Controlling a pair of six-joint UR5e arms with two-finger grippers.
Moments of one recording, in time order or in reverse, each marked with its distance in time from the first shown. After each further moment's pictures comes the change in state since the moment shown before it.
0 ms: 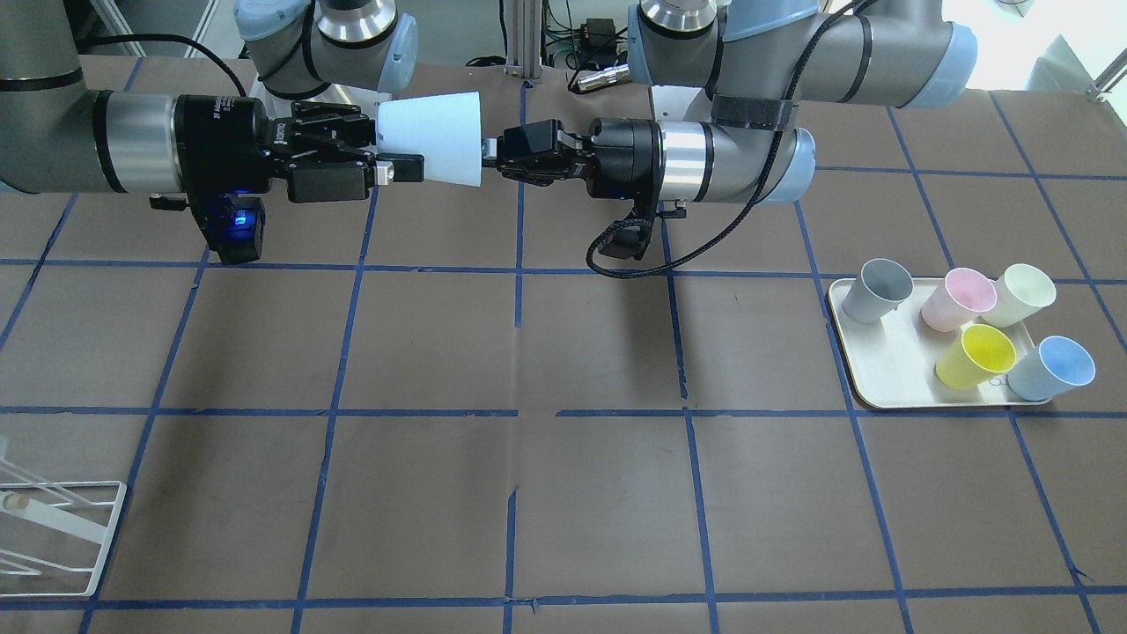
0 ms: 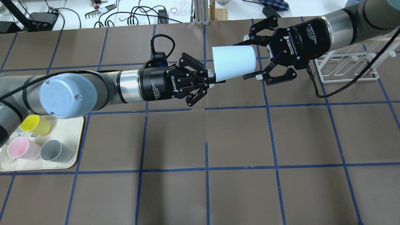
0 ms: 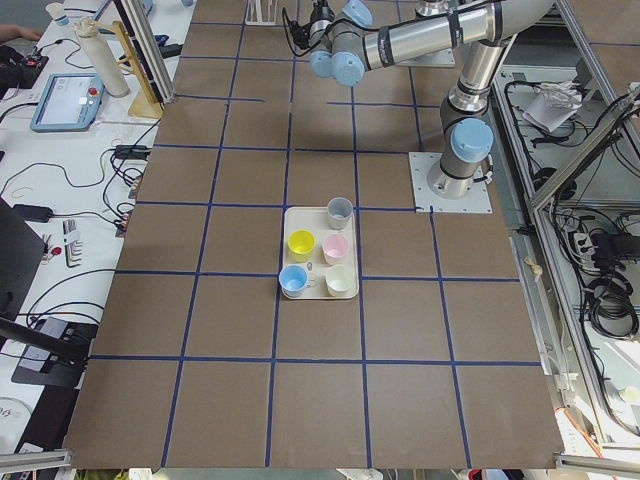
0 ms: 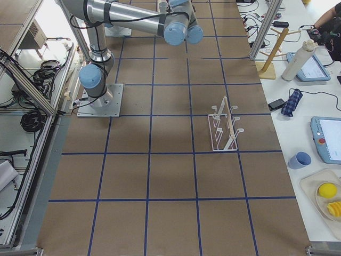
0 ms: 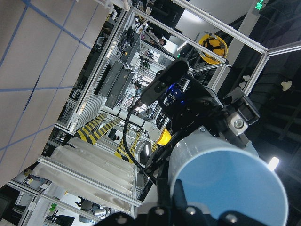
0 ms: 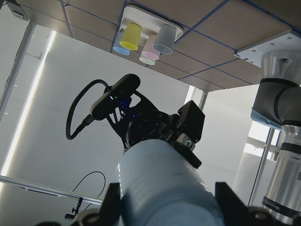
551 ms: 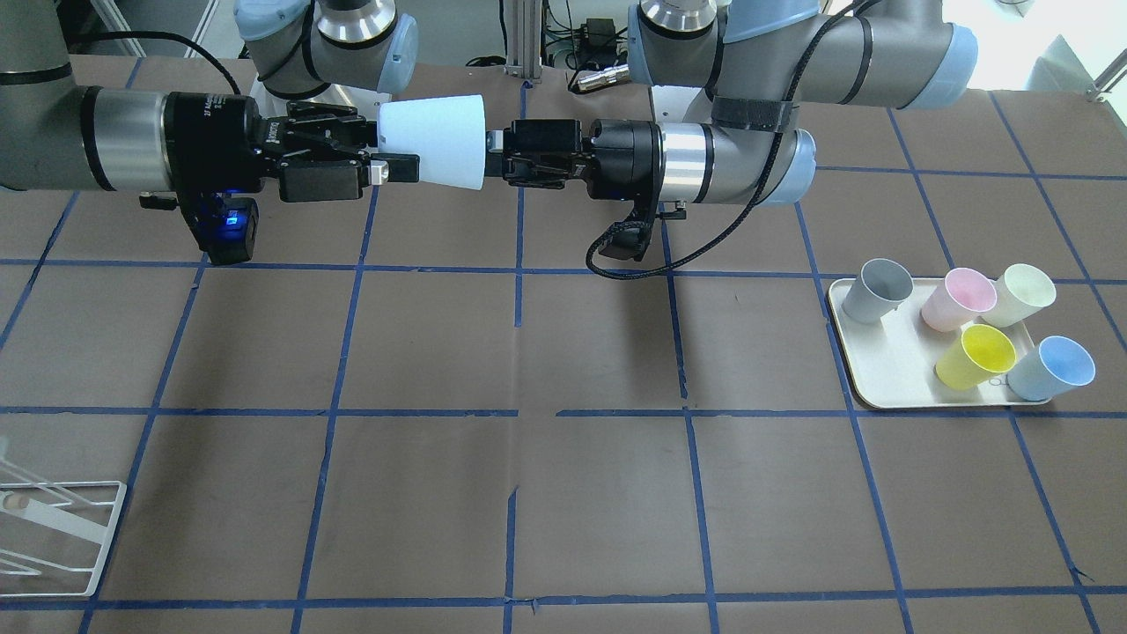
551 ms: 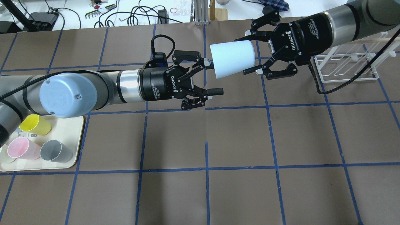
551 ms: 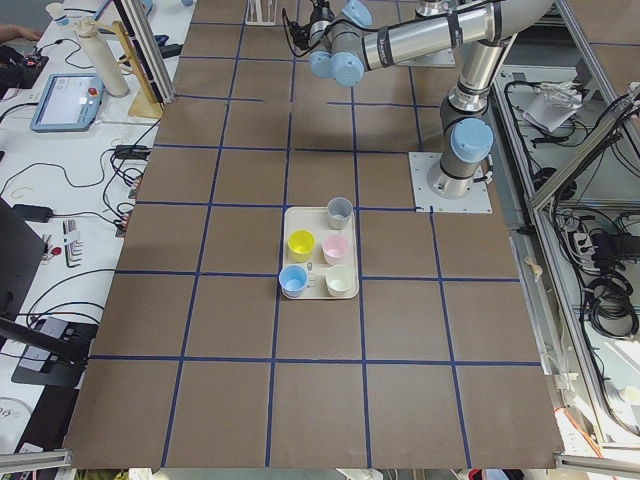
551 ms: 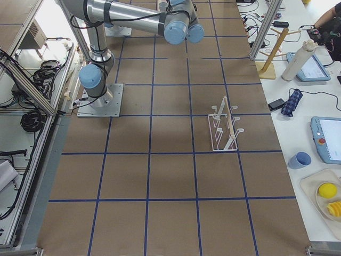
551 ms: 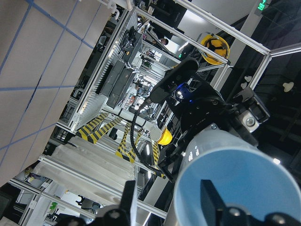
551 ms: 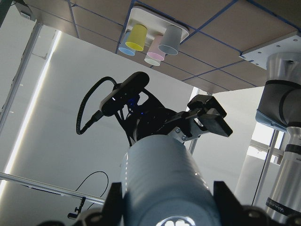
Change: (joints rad) left arm 0.004 0.000 0.001 -0.001 0.007 -0.005; right arm -0.004 0.002 -0.018 -0.002 0.005 0.002
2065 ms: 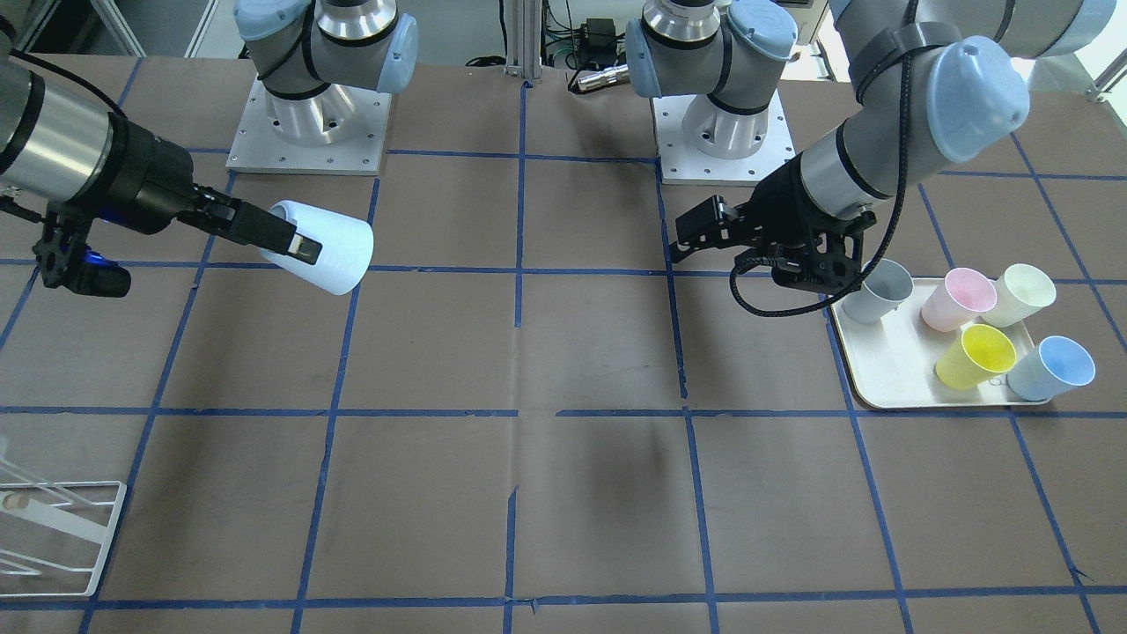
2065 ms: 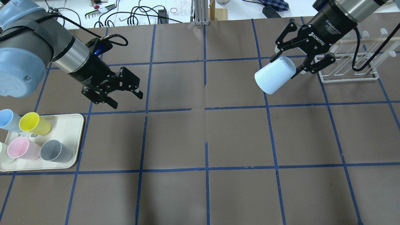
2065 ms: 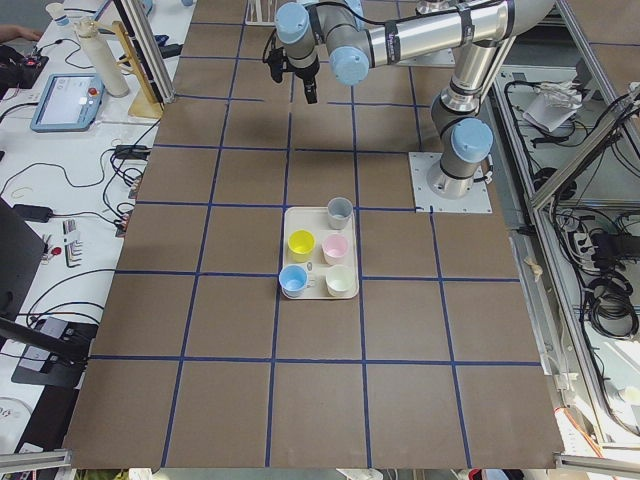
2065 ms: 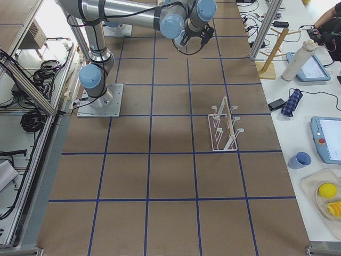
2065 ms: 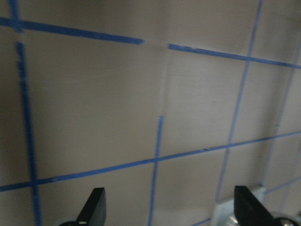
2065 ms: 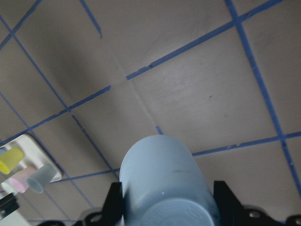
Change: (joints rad) left arm 0.181 0.028 0.170 0.570 1.400 -0.338; right arm 0.007 -0.034 -0.008 -0.776 -0.691 0.094
